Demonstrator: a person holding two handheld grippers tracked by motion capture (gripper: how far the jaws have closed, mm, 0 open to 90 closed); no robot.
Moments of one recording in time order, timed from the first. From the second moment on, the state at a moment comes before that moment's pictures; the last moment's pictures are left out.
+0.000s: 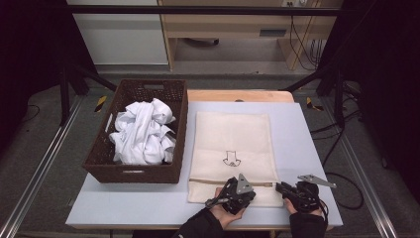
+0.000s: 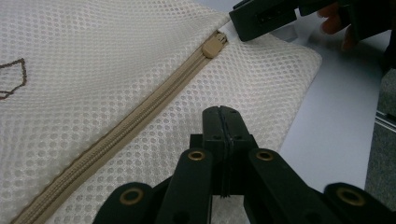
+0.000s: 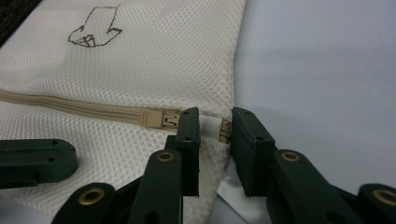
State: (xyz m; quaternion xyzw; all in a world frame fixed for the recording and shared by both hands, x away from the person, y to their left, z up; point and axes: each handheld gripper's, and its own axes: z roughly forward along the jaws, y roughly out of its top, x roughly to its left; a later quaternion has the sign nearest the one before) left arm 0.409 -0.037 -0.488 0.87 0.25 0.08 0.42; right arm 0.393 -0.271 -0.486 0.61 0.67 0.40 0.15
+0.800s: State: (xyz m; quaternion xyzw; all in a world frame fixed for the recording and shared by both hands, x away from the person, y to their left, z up) left arm 0.408 -0.037 -0.488 0.87 0.25 0.08 0.42; right arm 0.398 -0.262 -0.486 0.59 0.69 0.41 0.12
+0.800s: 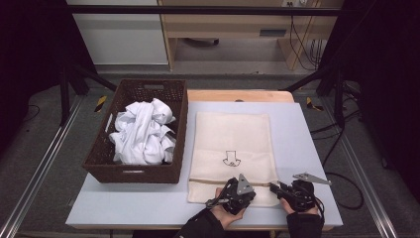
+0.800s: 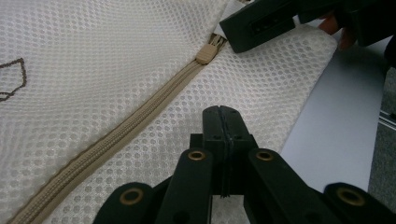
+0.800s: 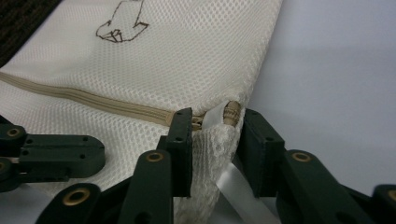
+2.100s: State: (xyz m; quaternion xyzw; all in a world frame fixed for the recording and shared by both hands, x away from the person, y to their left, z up) left arm 0.437 -0.068 -0.468 0.88 0.21 0.09 0.42; right arm 0.393 -0.259 -0.463 0.54 0.67 0.48 0.14
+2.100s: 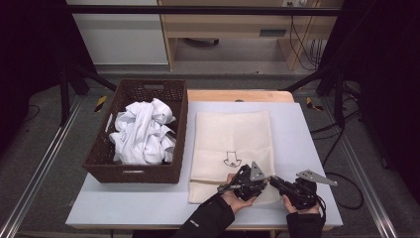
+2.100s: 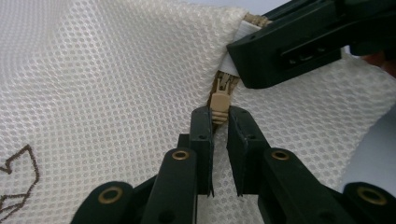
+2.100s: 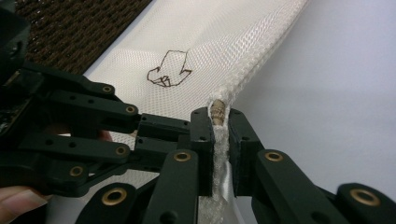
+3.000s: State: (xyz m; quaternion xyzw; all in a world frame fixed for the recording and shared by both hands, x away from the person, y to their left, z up) left arm 0.433 -0.071 -0.467 0.88 0.21 0.10 0.42; right arm 0.391 -0.261 -0.462 0.54 0.68 0.48 0.14
